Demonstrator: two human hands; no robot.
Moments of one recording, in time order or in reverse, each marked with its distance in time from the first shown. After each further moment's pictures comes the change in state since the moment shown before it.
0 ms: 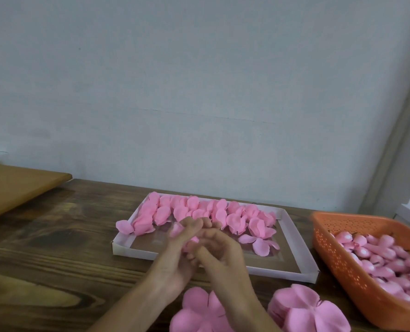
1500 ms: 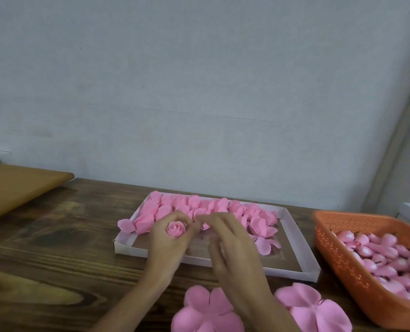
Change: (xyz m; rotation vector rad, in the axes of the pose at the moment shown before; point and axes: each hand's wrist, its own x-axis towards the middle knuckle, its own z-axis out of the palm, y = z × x) left_hand 0.014 -0.005 -0.022 0.750 0.358 0.529; right_hand 0.003 -0.007 -0.026 -0.904 0.033 -0.486
